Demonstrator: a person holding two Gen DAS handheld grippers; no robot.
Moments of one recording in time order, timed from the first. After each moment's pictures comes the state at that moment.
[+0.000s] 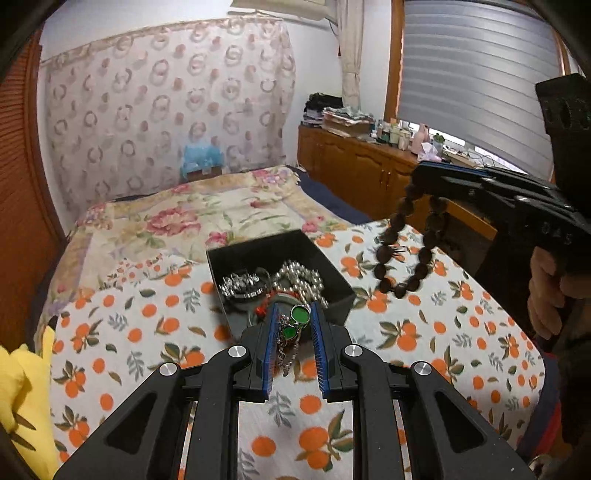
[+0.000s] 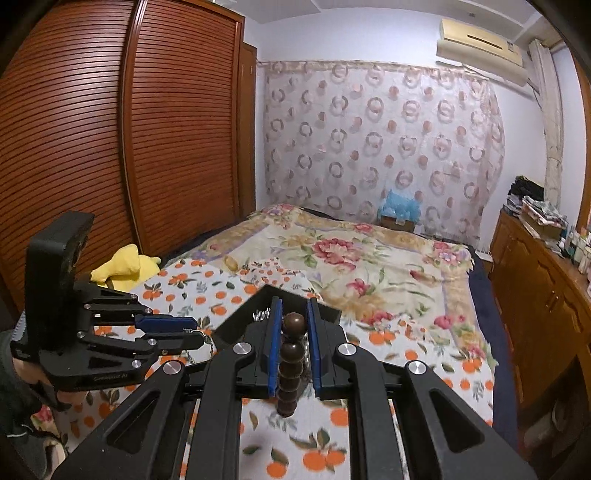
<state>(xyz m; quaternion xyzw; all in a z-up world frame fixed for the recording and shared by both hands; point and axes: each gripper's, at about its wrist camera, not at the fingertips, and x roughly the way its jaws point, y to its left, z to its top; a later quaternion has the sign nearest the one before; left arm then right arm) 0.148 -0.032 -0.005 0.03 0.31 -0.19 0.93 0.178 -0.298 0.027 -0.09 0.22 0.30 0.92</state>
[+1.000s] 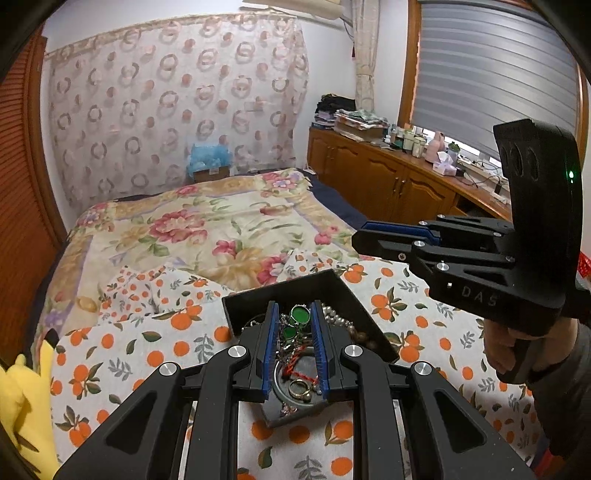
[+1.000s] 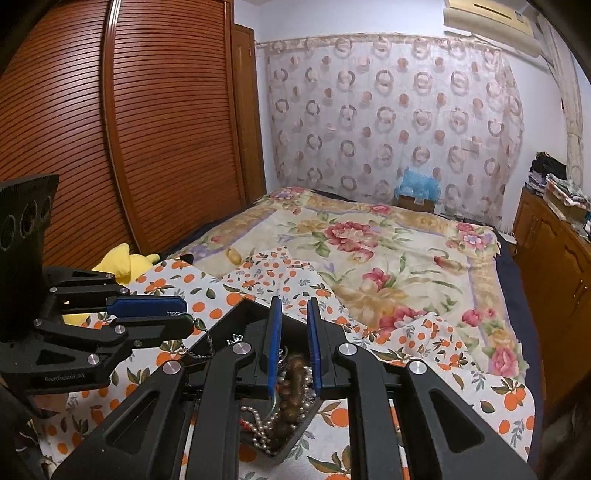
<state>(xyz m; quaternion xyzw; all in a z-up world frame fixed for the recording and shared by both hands) 0.220 -0.028 -0.001 0.02 0.32 -0.17 0.93 0.280 -0.269 -0.014 -0.07 0.27 0.32 0.91</state>
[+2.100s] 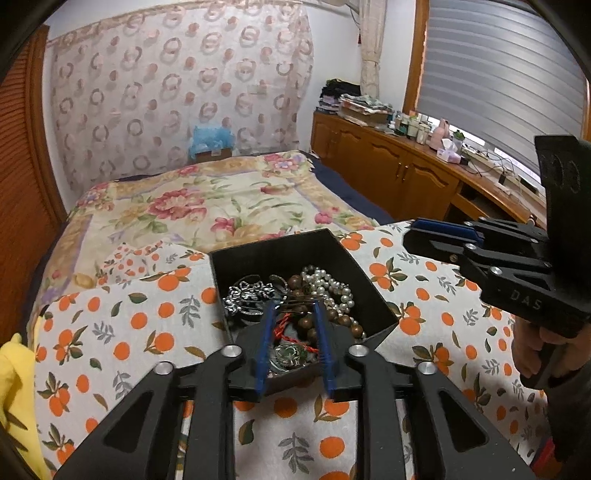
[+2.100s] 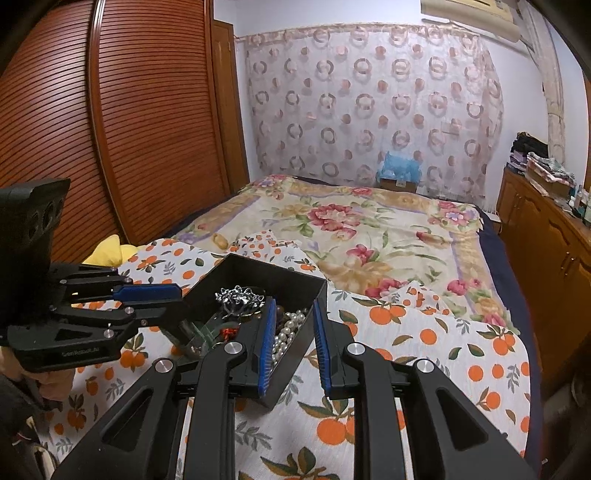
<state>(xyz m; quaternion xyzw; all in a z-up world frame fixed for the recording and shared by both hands) 0.203 -0.032 -0.029 0.01 0.35 -0.16 0.92 0.240 -0.305 -0.035 -0.06 0.29 0.29 0.91</state>
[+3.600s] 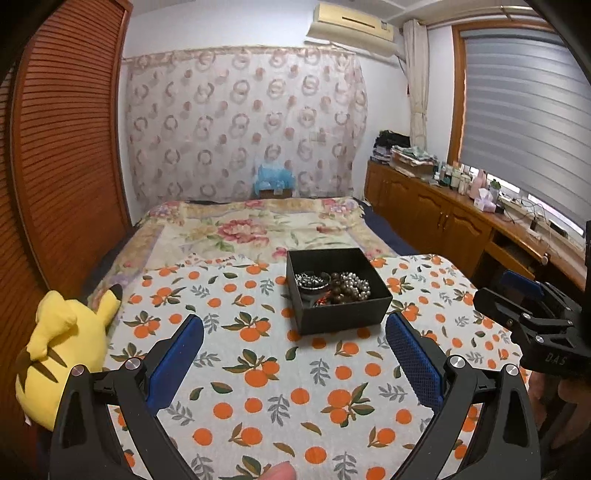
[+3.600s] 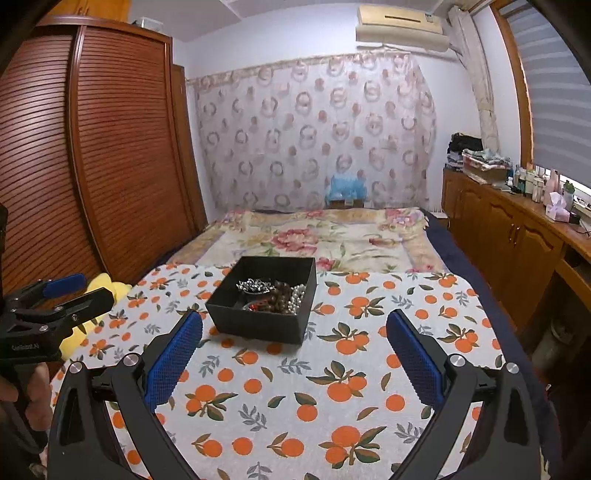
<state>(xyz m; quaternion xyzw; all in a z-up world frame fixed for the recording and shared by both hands) 0.058 0.006 0.021 -0.01 0.26 -0.04 0.96 0.096 -0.322 -0.013 0.00 0.23 0.18 0.96</state>
